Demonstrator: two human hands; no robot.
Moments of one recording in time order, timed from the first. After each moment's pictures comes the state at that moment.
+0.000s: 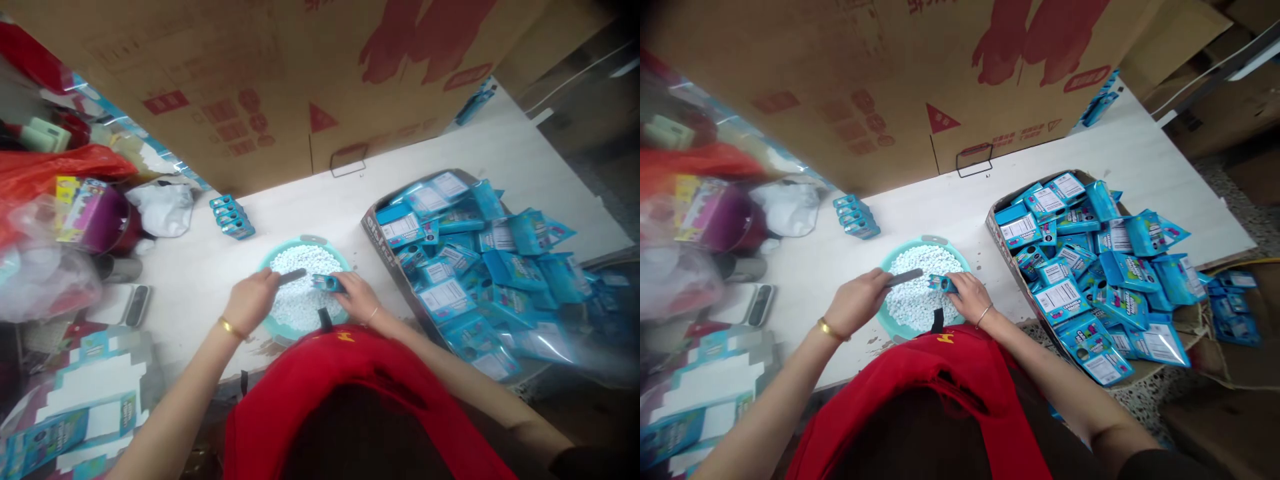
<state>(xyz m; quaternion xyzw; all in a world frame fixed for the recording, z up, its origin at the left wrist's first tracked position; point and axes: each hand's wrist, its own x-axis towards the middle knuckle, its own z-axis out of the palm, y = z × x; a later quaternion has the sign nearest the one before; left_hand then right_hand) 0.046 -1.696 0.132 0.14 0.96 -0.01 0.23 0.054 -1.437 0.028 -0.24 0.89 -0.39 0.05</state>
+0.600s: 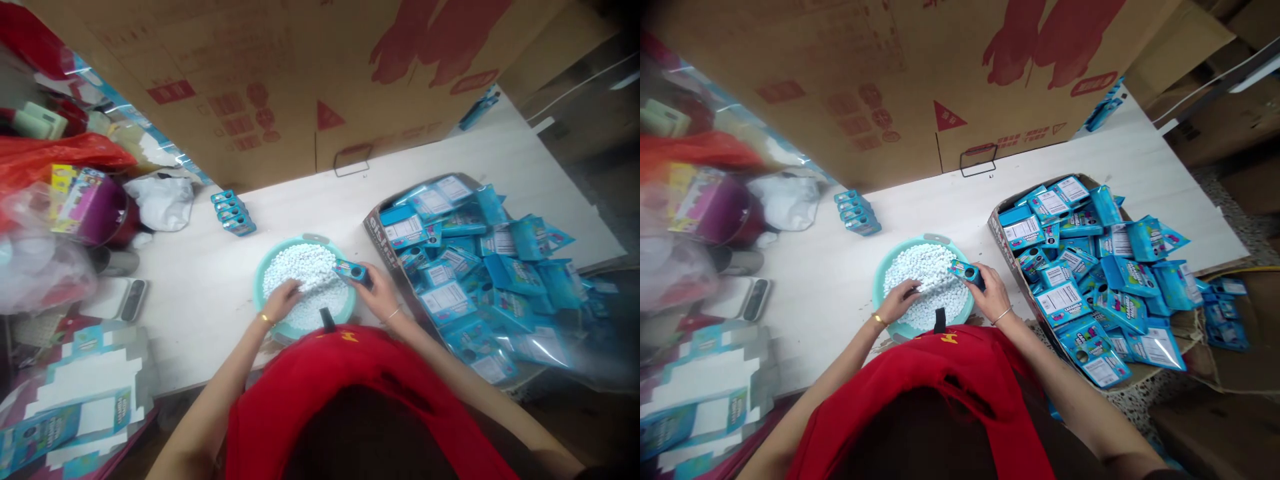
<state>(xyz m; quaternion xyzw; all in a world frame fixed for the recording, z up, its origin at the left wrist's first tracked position) 0.073 -1.692 -0.006 0.10 0.89 0.38 0.20 0.053 -1.411 0.034 -0.09 0.89 -0.45 0.01</state>
